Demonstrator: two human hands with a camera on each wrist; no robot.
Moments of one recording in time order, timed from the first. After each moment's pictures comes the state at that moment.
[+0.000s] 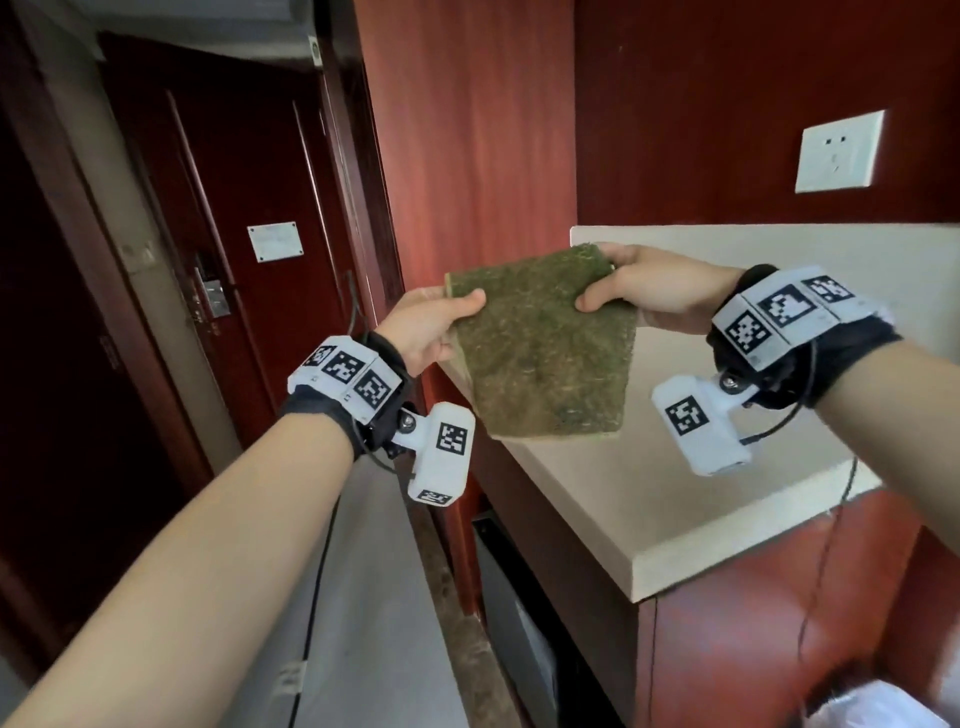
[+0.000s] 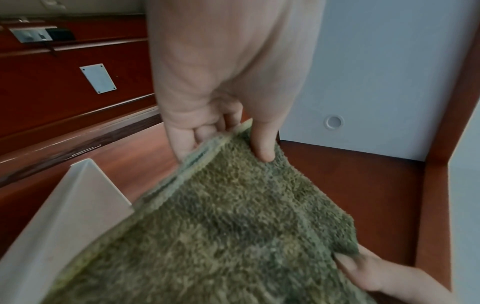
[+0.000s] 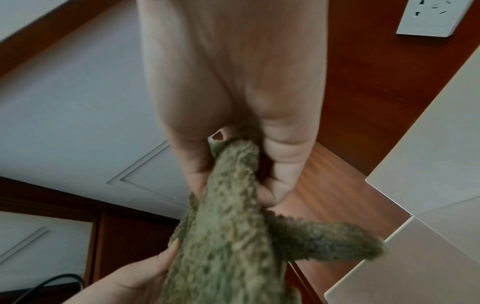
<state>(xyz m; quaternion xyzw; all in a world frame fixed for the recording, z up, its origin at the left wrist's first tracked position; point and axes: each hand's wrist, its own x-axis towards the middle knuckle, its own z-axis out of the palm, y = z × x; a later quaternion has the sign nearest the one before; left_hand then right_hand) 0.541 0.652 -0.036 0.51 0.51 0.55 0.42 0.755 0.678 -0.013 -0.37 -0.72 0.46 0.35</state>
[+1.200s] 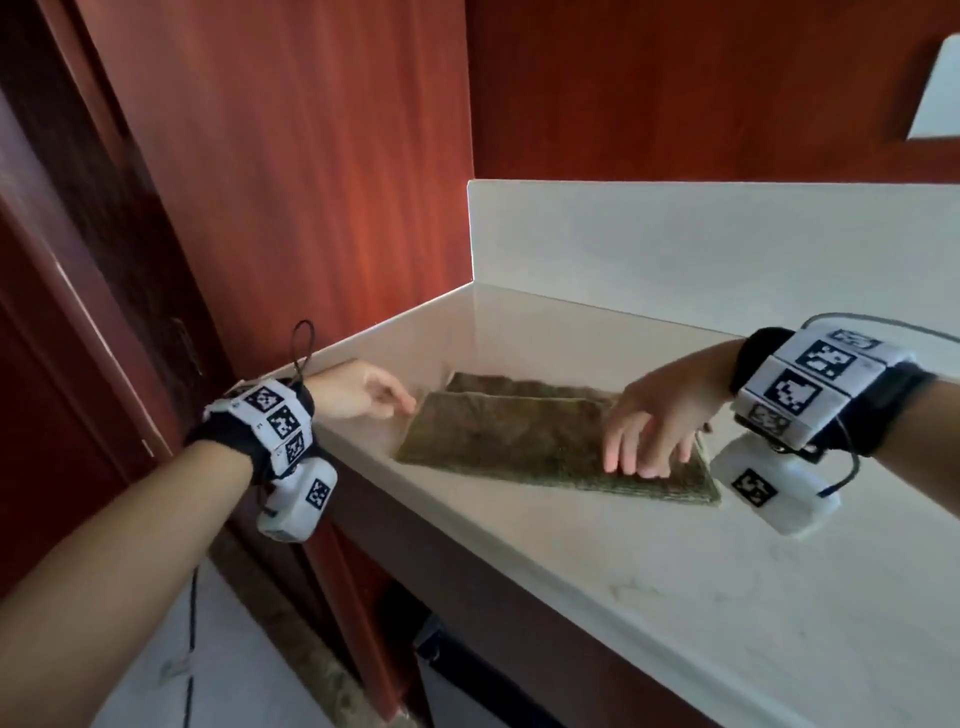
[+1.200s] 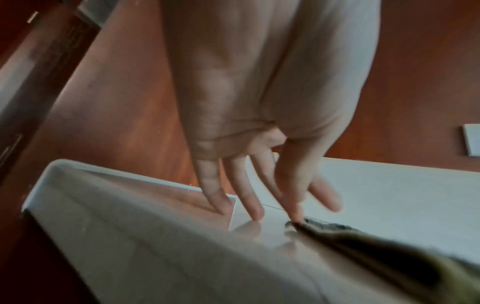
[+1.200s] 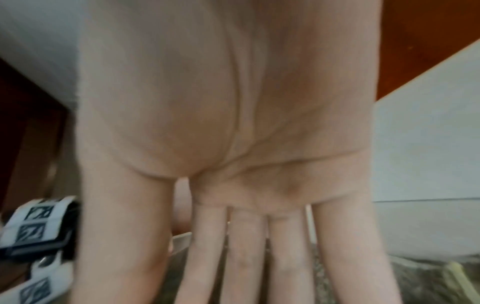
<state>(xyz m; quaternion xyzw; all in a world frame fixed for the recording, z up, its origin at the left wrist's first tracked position) 0.338 1.125 -0.132 0.84 0.45 0.07 0.30 0.640 0.980 -0.089 -0.60 -0.71 0.33 -0.16</state>
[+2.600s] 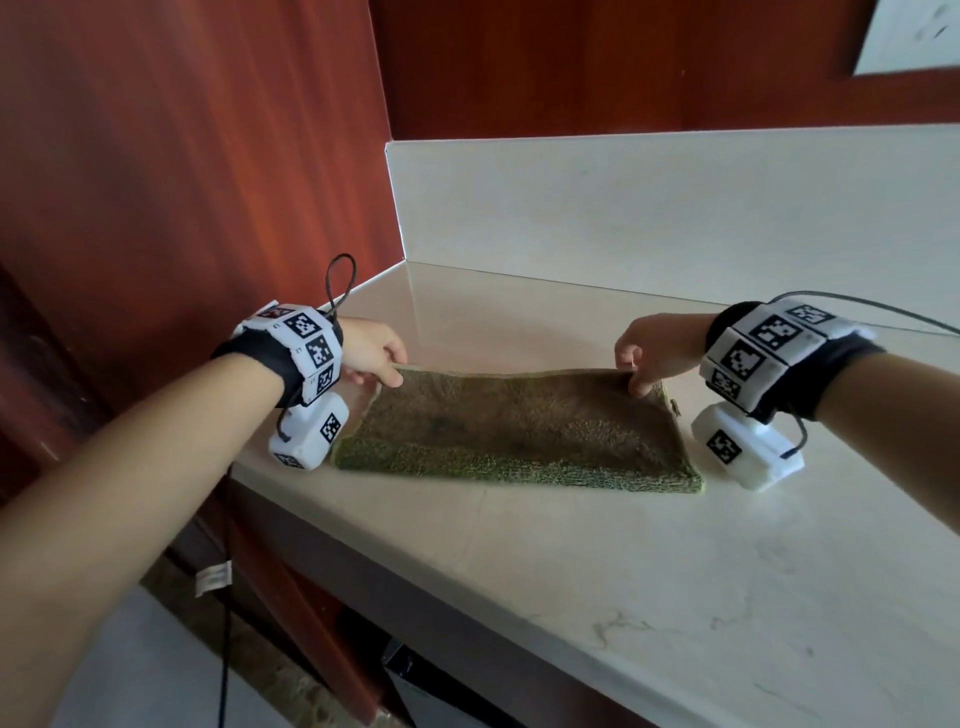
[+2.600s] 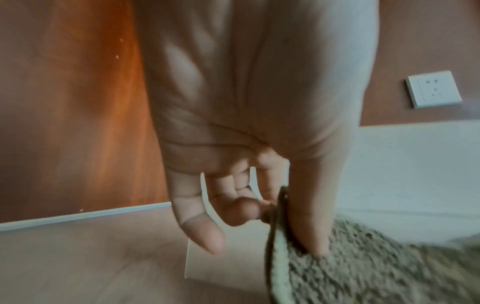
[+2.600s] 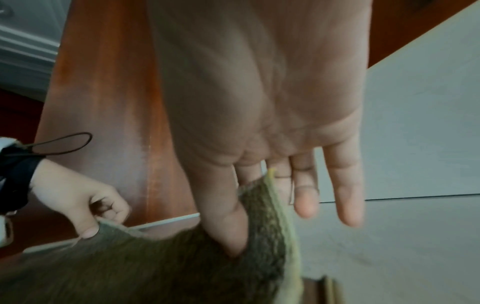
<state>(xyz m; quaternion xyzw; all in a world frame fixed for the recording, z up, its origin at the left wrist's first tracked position) 0.444 1.207 -0.127 0.88 0.43 -0.12 0.18 0.704 1.025 -0.122 -0.79 -0.60 0.12 -0.09</state>
